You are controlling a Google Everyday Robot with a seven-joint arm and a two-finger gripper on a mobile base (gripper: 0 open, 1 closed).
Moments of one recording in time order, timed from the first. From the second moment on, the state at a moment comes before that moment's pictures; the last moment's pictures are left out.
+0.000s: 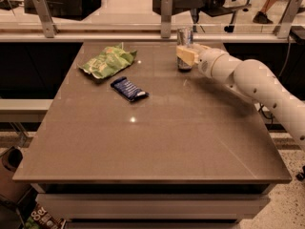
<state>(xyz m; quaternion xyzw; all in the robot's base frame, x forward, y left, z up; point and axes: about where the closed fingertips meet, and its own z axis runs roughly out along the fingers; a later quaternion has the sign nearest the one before) 0.778 -0.134 0.872 -0.16 0.72 0.23 0.64</state>
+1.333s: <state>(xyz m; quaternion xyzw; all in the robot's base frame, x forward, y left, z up) 0.778 -0.127 0.872 -0.16 0.72 0.23 0.64</state>
